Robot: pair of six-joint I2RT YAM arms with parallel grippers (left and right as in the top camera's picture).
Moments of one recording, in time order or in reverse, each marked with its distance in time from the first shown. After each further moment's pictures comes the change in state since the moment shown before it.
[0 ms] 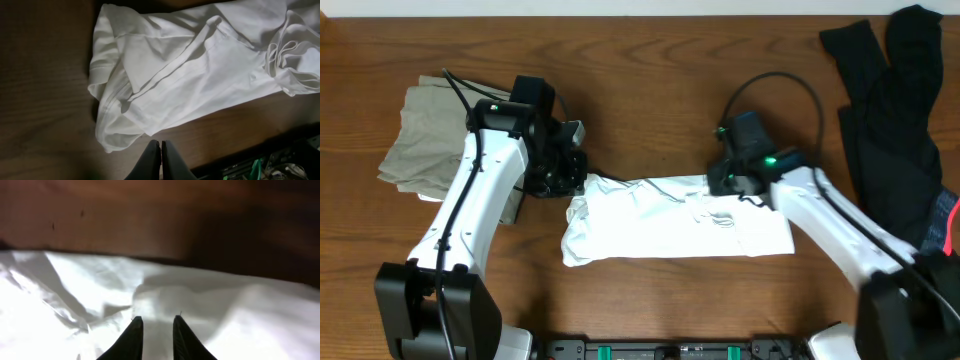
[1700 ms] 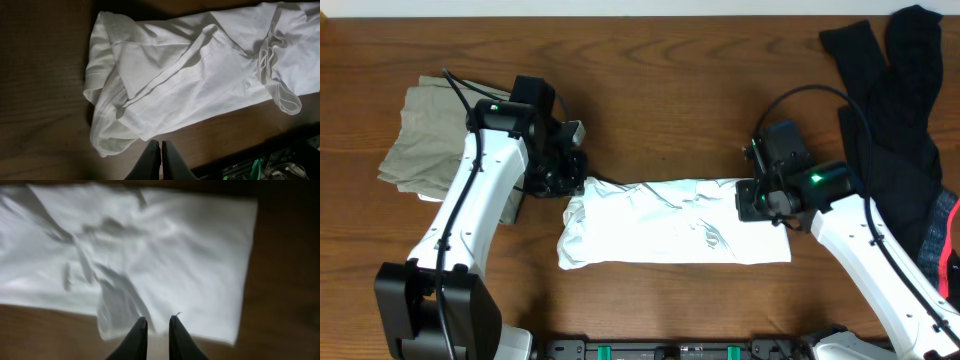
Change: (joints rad) left arm 0.000 0.000 0.000 0.000 0.000 0.000; right arm -0.021 -0.220 0.025 -0.438 0.000 -0.003
